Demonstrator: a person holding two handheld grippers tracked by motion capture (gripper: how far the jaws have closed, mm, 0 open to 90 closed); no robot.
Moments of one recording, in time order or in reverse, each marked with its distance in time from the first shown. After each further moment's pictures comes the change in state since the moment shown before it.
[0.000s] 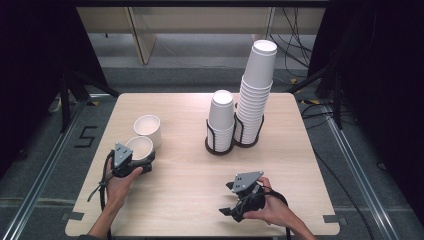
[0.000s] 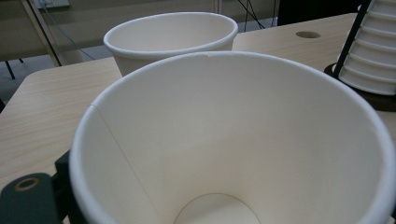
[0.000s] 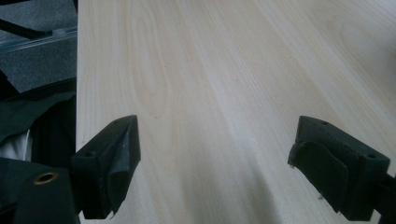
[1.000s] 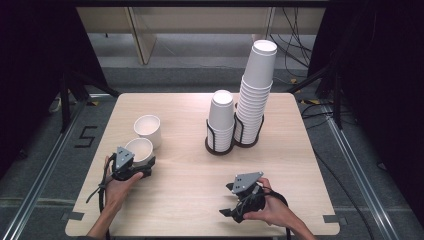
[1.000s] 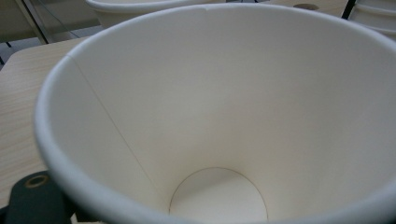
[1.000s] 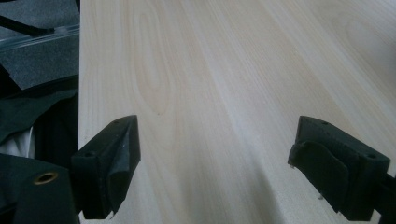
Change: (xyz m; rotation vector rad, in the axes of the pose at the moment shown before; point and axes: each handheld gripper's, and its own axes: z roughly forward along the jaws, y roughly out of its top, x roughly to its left) left arm -0.001 -0.010 -0.002 0.077 -0.025 0.015; right arm 0.001 -0.001 0.000 0.005 0.007 -0.008
